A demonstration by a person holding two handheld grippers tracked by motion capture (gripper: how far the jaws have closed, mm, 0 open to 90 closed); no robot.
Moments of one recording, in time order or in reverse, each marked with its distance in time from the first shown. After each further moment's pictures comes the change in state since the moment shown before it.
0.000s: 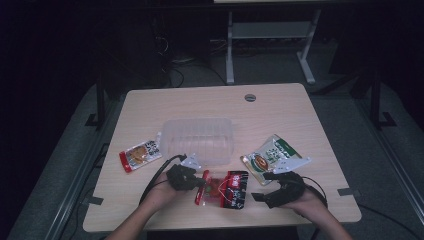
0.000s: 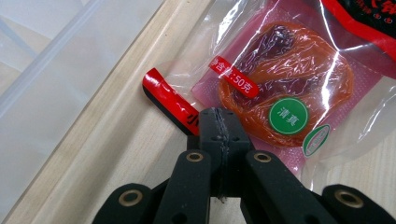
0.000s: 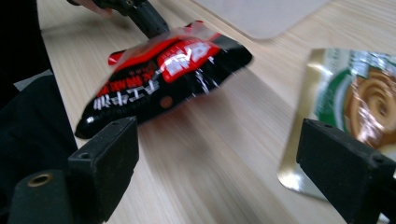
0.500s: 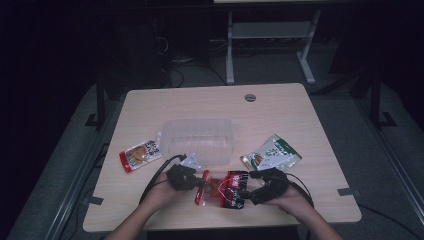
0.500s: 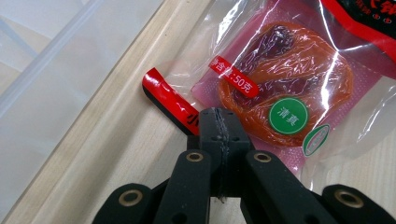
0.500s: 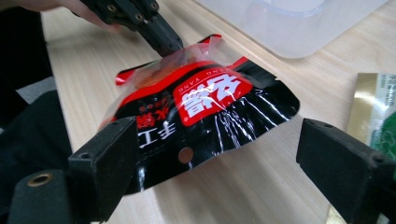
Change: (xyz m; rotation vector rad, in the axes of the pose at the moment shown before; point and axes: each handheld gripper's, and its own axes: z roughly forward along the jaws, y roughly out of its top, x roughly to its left) left arm 0.001 0.000 0.000 -0.006 -0.007 -0.006; right arm 0.009 0.019 0.033 0.009 0.036 0.008
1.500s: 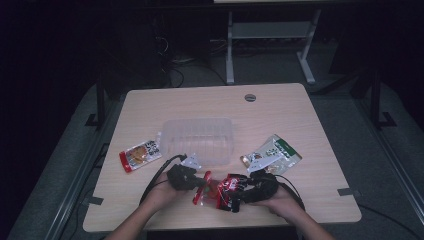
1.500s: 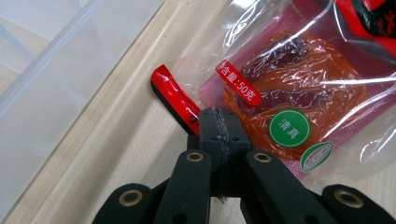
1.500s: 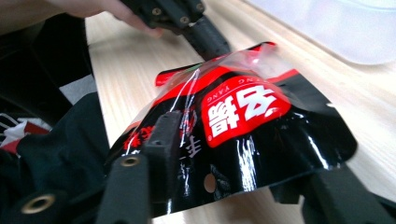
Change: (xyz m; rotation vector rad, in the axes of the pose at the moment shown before) left arm 0.000 0.001 0.000 0.005 0.007 0.011; right arm 0.012 0.006 0.020 0.018 0.139 0.008
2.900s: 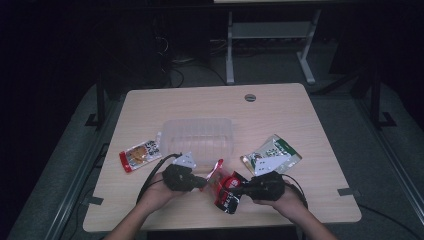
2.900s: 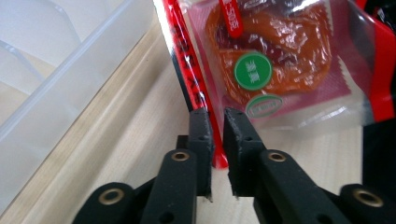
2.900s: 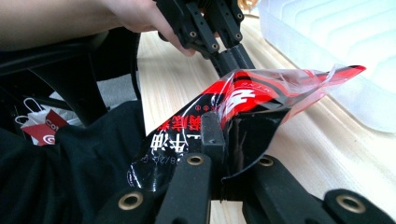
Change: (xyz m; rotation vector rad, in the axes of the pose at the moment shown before) left arm -0.006 0.000 -0.024 -0.082 -0.069 -0.023; right arm 0.014 0.009 -0.029 -0.100 0.097 -0.186
